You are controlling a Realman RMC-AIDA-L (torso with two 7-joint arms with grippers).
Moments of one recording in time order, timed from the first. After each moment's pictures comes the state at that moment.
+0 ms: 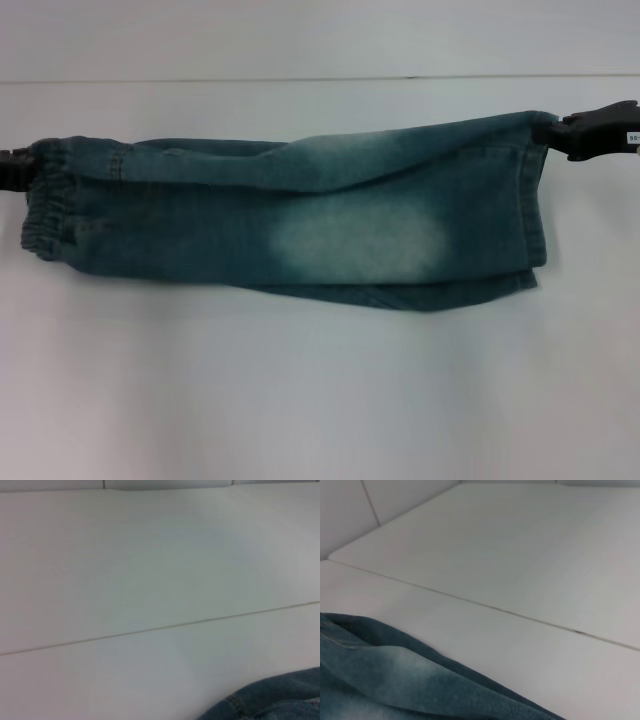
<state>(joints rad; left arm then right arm) -0.49 -2.16 0.62 1.09 2.43 1.05 -1.99 0.59 2.07 -0.72 -0.98 -2.27 -1.25 1.95</state>
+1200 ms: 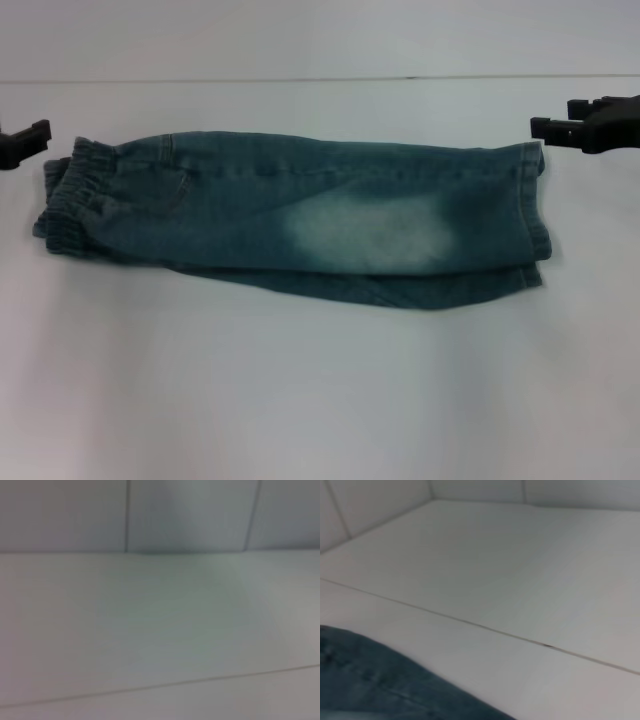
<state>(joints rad) -0.39 -2.16 0.70 1.04 2.07 0.91 -1.79 0.55 2.07 -0.73 -0.96 -2.19 -1.16 1.86</state>
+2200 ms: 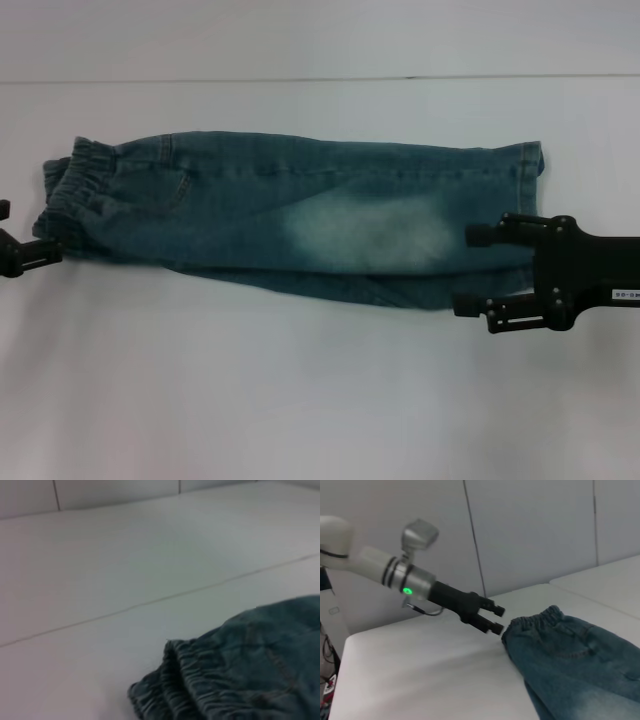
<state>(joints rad) -0.32 -2.16 0.62 0.96 2.13 1.06 -1.47 0.43 2.09 -0.74 -0.87 -1.99 -1.72 1.38</state>
